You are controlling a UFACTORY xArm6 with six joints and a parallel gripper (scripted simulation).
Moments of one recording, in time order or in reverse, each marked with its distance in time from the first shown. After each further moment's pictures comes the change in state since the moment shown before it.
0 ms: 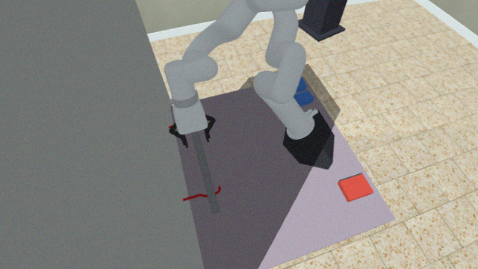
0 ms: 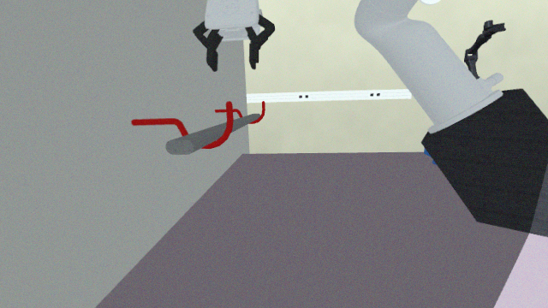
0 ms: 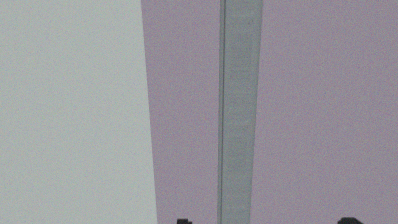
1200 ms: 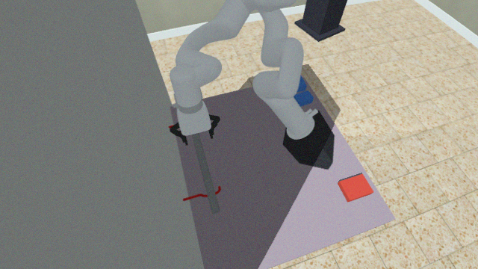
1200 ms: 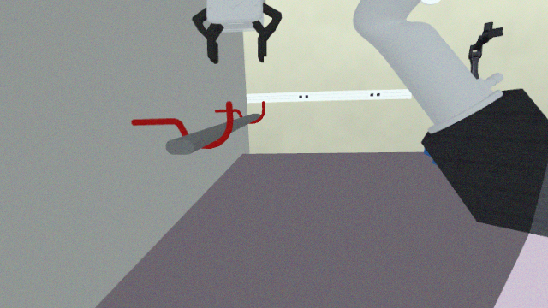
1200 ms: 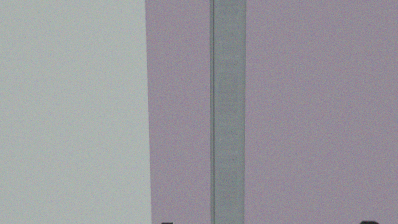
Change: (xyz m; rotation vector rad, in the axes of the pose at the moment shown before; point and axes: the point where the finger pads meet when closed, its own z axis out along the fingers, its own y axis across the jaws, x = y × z) arm 0.000 0.009 -0.008 0.018 0.235 -0.007
